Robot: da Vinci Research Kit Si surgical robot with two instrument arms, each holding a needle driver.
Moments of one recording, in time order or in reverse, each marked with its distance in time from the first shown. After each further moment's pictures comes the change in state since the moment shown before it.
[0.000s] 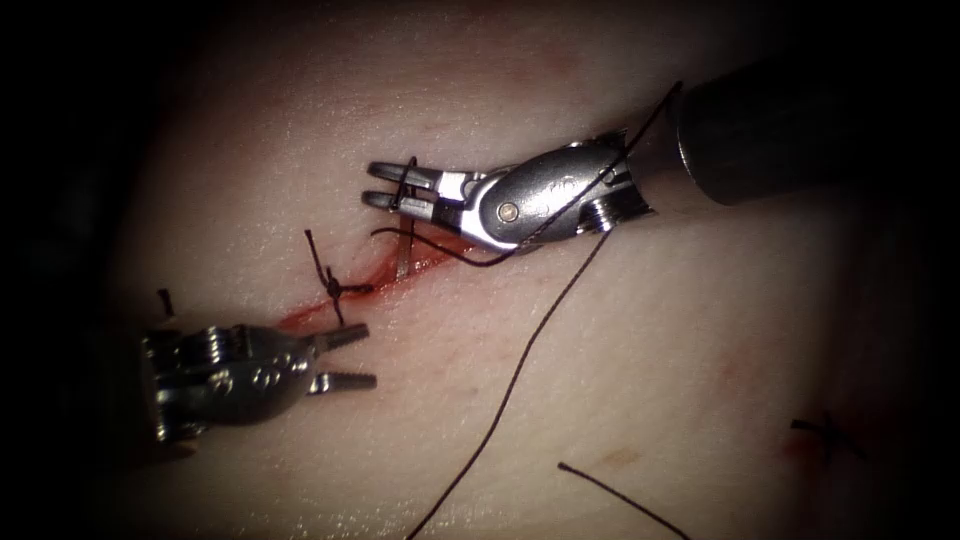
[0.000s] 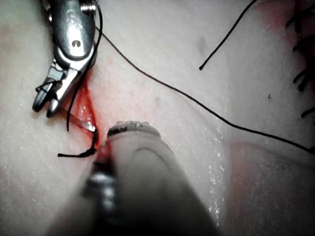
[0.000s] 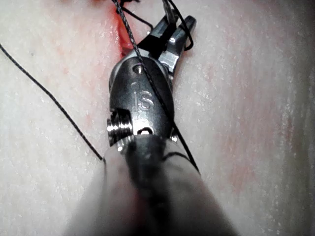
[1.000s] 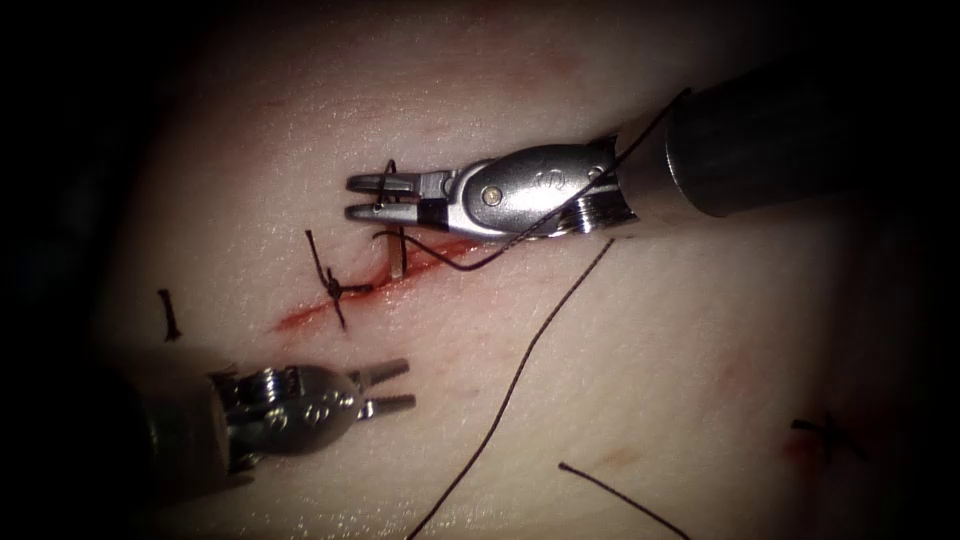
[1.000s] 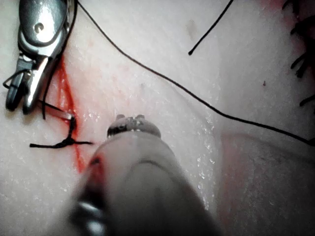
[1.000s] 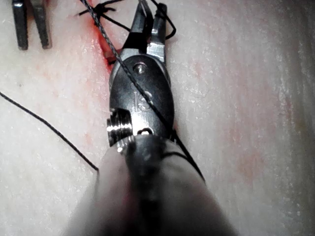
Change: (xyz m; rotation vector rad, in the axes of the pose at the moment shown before) right arm 0.000 0.001 0.002 0.076 -0.008 0.183; left arm -0.002 0.002 0.006 0.009 0.053 -0.013
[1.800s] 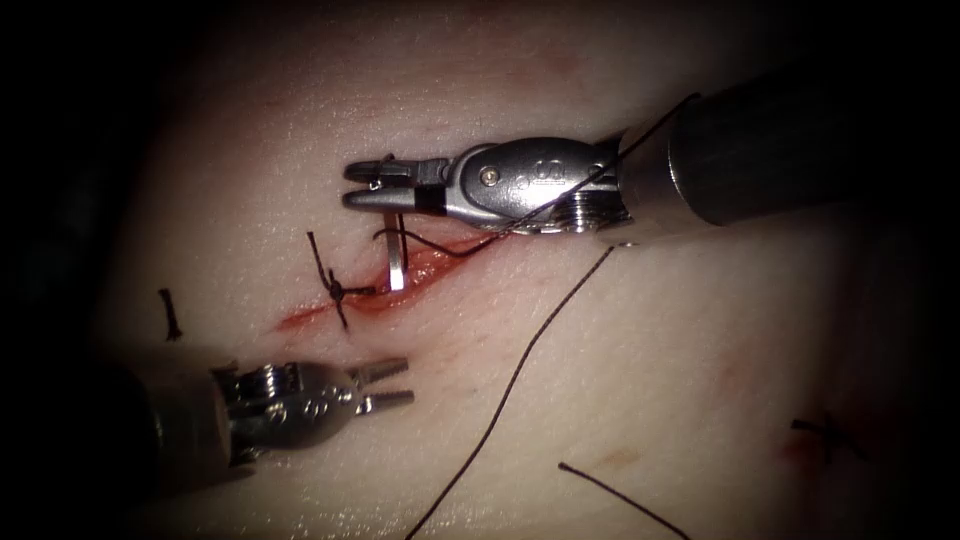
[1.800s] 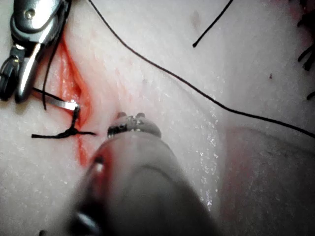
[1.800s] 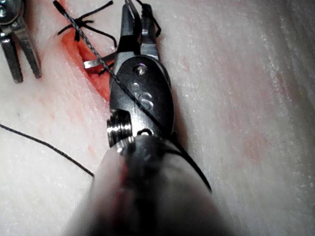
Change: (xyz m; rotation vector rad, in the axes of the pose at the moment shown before) right arm 0.000 0.000 0.000 0.041 -0.042 0.115; left arm -0.001 -0.001 0.001 0.003 -0.001 -0.014
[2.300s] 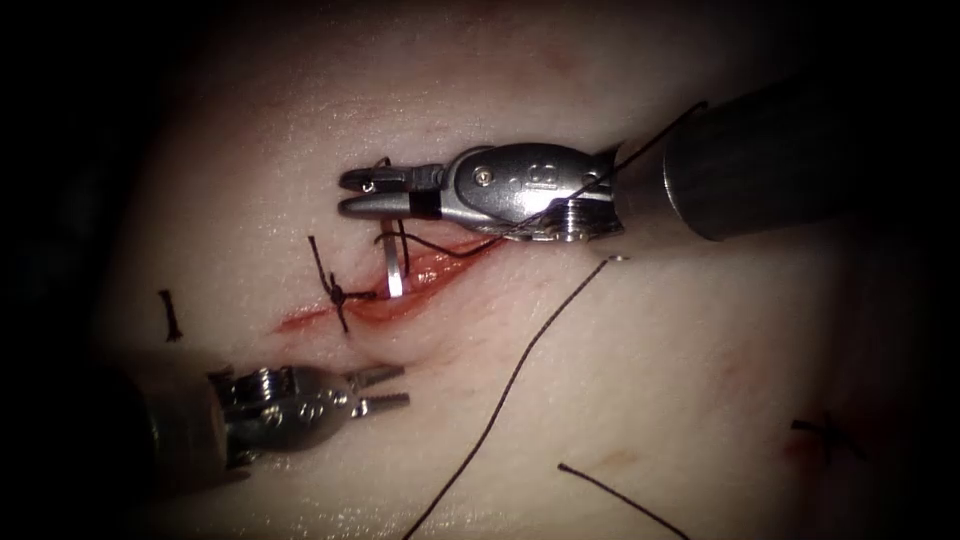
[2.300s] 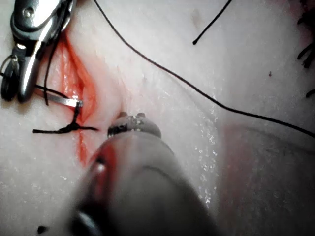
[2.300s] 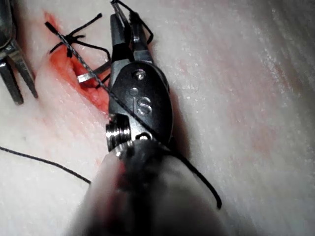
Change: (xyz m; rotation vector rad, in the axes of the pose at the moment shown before) right arm 0.000 -0.001 0.000 0.051 -0.018 0.110; left arm -0.001 0.000 0.000 -0.005 -0.001 -0.006
